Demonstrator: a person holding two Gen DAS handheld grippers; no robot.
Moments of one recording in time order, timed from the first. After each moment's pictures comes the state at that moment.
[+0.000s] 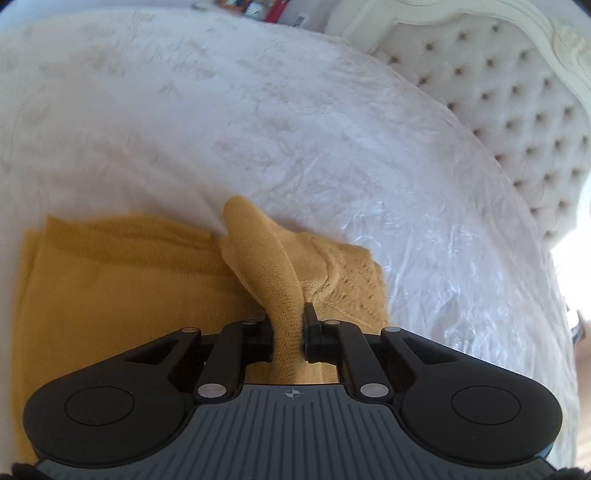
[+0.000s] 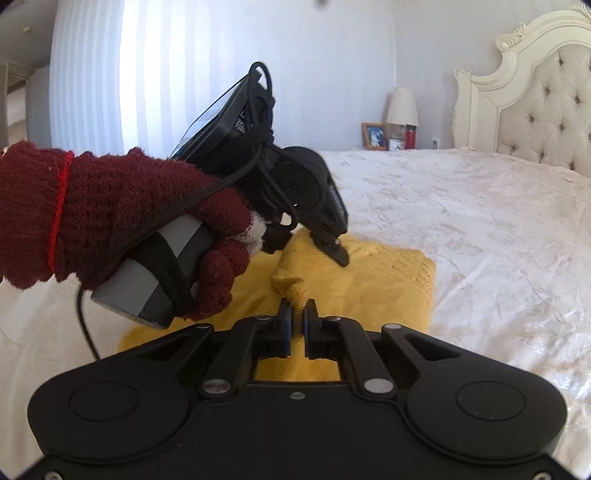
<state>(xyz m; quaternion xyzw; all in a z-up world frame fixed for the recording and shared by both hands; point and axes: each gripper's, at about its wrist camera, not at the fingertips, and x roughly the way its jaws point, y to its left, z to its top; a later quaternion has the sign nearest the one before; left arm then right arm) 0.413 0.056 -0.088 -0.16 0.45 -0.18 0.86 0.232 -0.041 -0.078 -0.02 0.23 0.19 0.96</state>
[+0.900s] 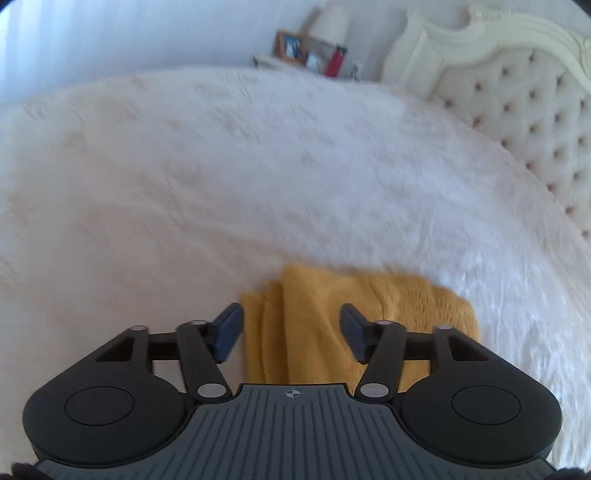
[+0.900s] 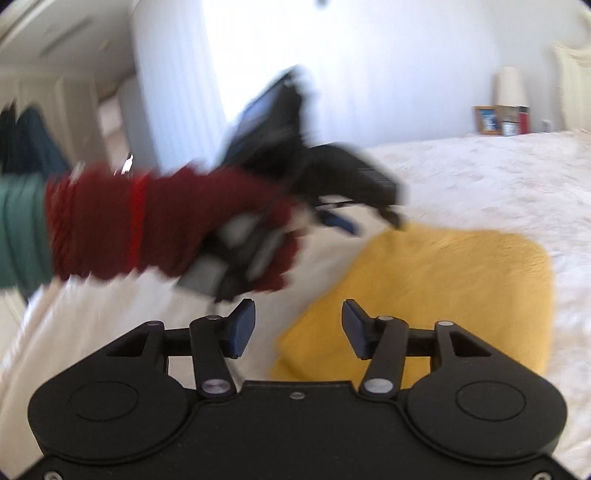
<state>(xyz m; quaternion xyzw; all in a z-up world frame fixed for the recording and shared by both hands) 0.398 0.173 -0.078 -0.12 0.38 -0.07 0.91 0.241 -0.015 -0.077 0.04 0.24 0.35 0.90</state>
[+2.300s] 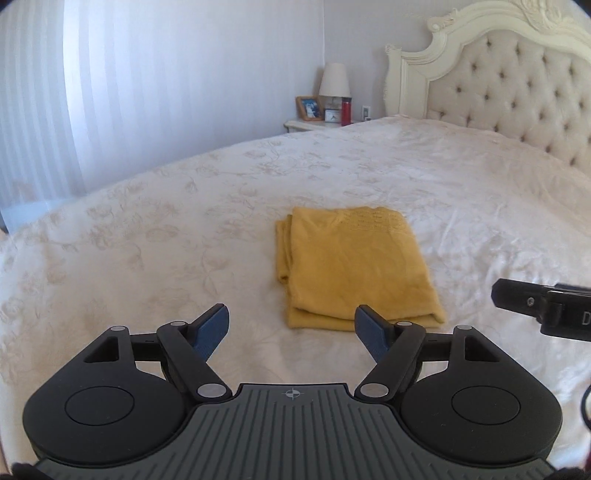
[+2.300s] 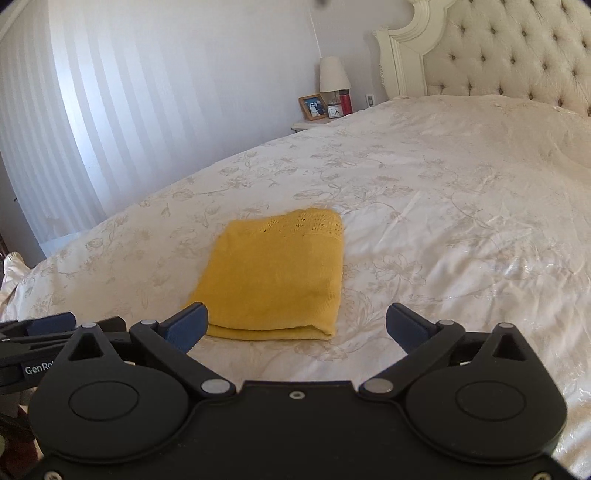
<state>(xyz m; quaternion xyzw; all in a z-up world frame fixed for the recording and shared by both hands) 0.114 0.090 -0.008 -0.01 0.31 0.02 0.95 0.136 -0.103 -0.005 0.10 0.30 0.10 0.94</state>
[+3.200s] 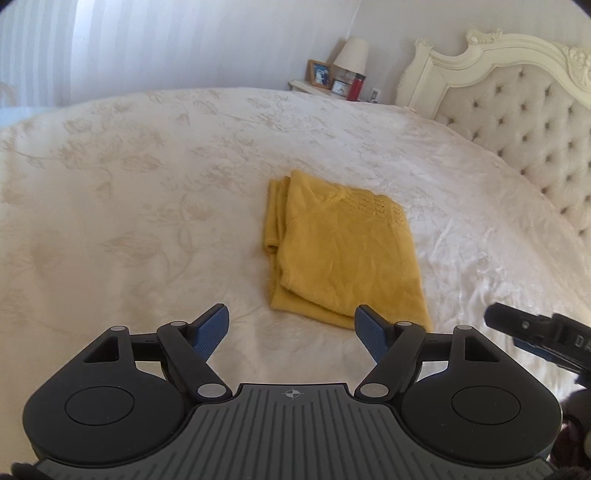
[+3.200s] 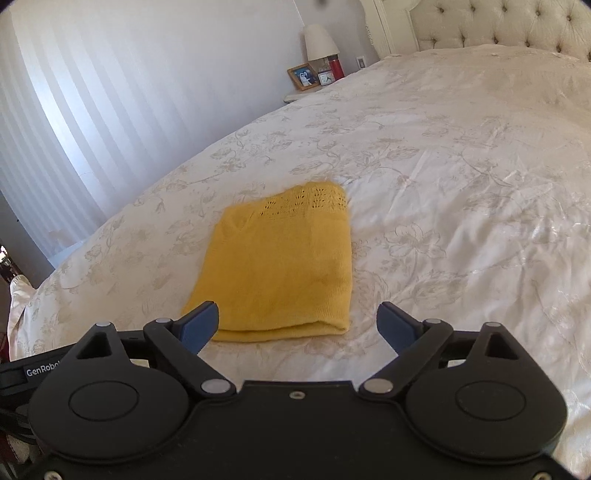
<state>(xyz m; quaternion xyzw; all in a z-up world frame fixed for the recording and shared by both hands) 0.158 0.131 -0.044 -0.14 0.36 -0.01 0.92 0.192 -0.113 -0.038 0.16 0.35 0.11 0.92</state>
